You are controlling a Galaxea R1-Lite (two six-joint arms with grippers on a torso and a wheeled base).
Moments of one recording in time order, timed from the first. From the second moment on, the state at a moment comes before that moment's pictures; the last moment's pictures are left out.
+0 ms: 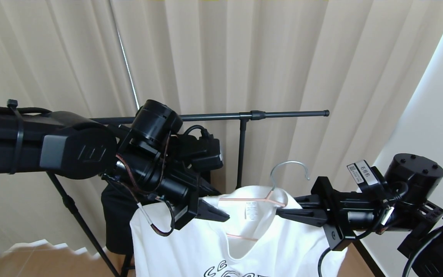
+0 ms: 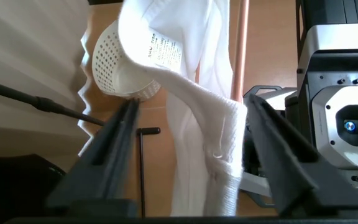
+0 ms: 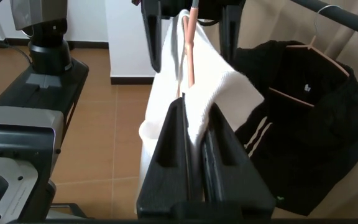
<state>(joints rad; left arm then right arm) -0.56 1.84 -1.31 0.38 -0.69 0.79 0.36 1.88 -0.43 -1.41 1.13 -0.13</state>
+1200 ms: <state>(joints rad) -0.54 1.76 -1.25 0.33 -0.68 0.78 0.34 1.85 -0.44 -1.41 1.12 -0.12</state>
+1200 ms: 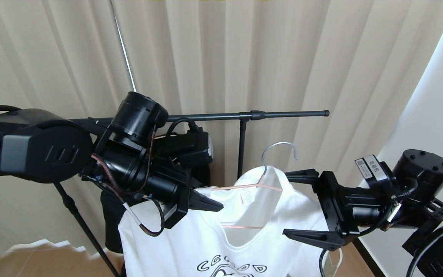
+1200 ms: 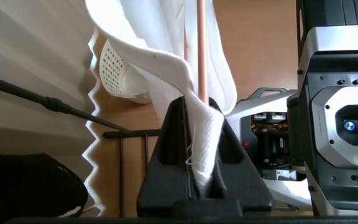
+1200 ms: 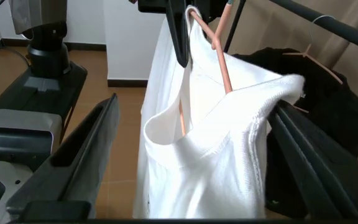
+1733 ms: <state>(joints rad) -0.49 1.63 -1.03 0.07 -0.68 0.77 0.31 1.83 -0.46 -1.40 1.04 -0.11</state>
